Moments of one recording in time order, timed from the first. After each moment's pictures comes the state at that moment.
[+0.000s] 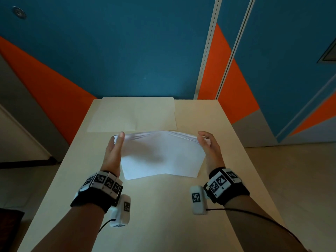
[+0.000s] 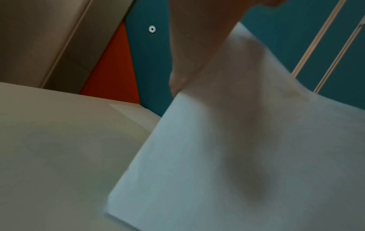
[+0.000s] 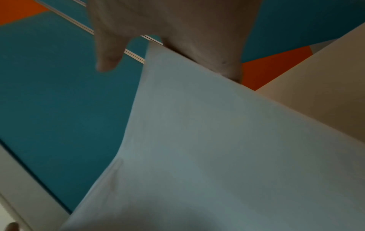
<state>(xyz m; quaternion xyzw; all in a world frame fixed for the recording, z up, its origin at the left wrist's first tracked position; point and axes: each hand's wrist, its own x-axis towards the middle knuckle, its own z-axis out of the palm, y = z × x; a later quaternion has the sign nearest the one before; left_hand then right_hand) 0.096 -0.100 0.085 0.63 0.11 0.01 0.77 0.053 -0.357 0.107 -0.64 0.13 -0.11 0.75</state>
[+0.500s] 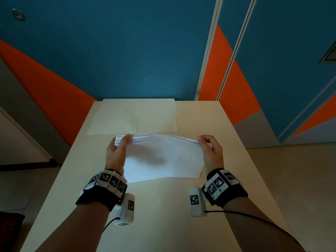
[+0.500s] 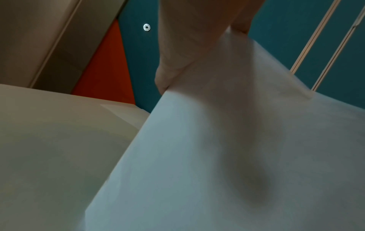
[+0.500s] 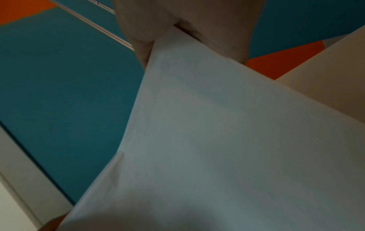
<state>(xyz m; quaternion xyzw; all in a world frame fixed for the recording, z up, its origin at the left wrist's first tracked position) 0.105 -0.115 0.098 0.63 0.14 0.06 0.76 0.066 -0.351 0.098 -0.67 0.15 -0.20 0.70</state>
